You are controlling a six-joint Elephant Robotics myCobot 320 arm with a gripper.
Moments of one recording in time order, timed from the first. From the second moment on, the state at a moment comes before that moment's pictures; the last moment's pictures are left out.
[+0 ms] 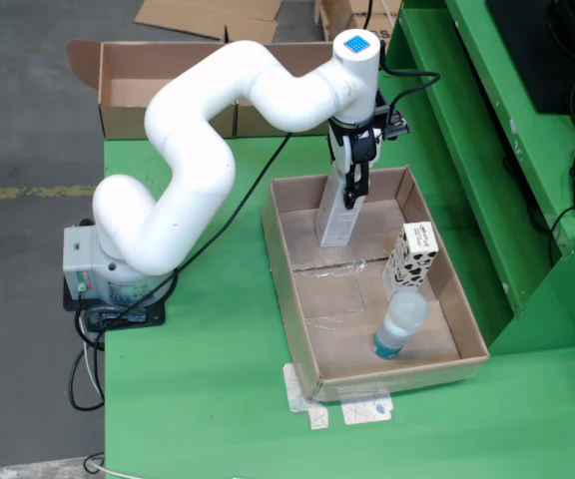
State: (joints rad) arm 0.44 -0.60 -0.59 -0.20 1.48 0.35
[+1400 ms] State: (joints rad) arm 0.44 -0.60 -0.59 -0.20 1.48 0.35
